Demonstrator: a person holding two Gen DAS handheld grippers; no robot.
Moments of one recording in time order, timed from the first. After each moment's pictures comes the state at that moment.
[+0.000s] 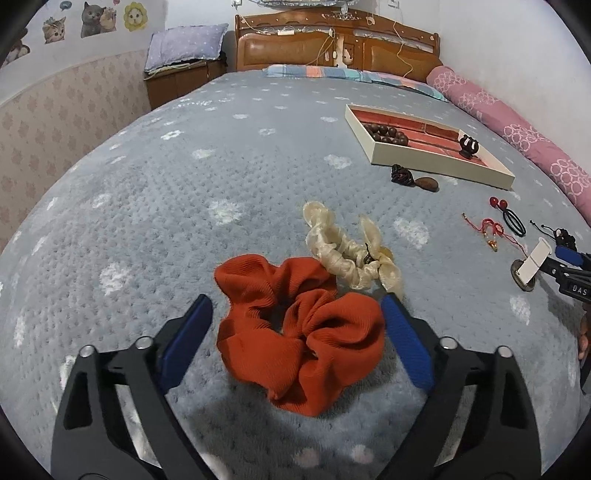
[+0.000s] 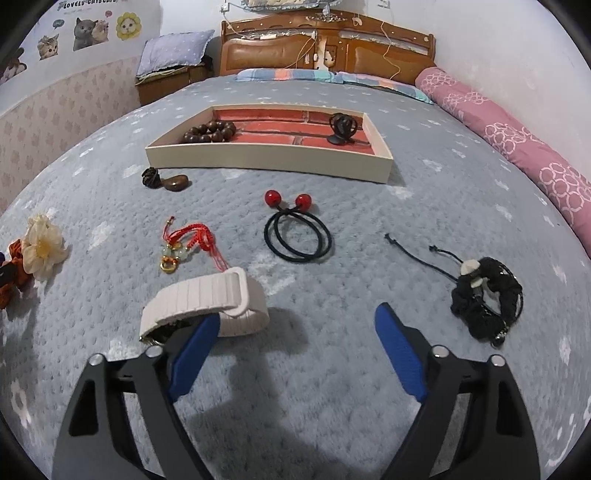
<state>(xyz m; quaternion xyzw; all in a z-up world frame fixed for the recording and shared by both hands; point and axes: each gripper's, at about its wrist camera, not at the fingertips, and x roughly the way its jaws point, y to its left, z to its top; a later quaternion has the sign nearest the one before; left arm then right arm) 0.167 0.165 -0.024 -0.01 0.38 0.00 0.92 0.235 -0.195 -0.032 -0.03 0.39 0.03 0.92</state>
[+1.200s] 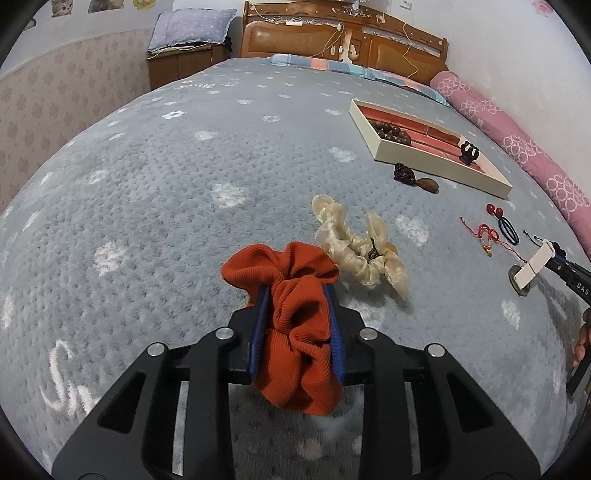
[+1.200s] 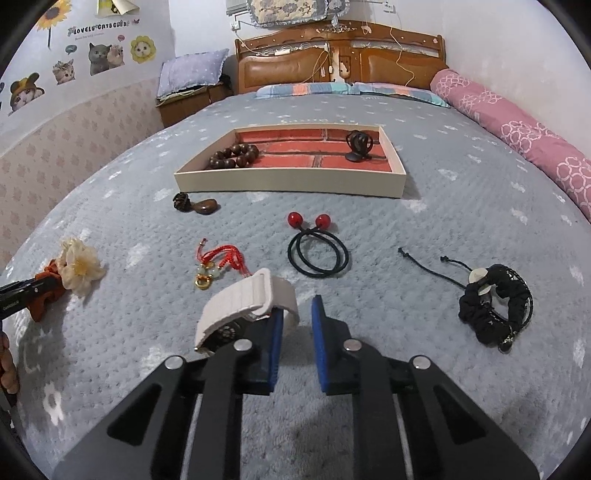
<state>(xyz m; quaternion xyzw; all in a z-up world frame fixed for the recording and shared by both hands) 0.163 0.179 -0.027 -0.05 0.40 -0.01 0.92 0.222 -0.206 -0.013 0.02 0.36 0.09 0.93</state>
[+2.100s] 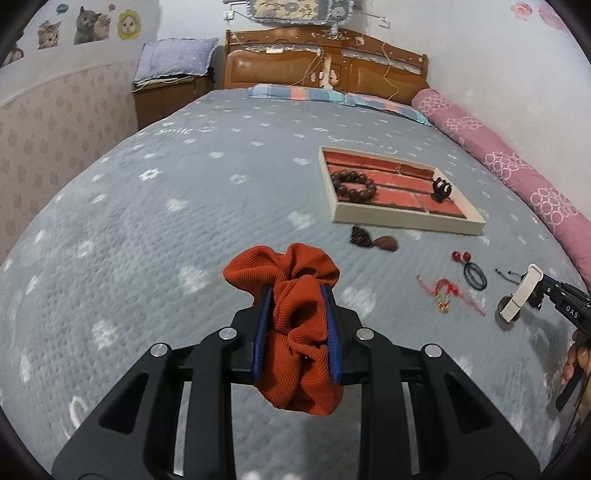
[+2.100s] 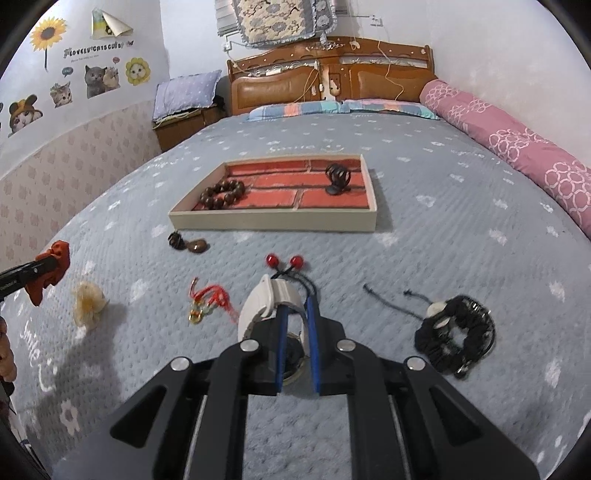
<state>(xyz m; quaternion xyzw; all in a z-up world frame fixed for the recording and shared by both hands) 0.191 0.135 0.043 -0.03 0.36 -0.04 0.93 0.223 -0.240 0.026 0.04 0.33 0.08 0.94</state>
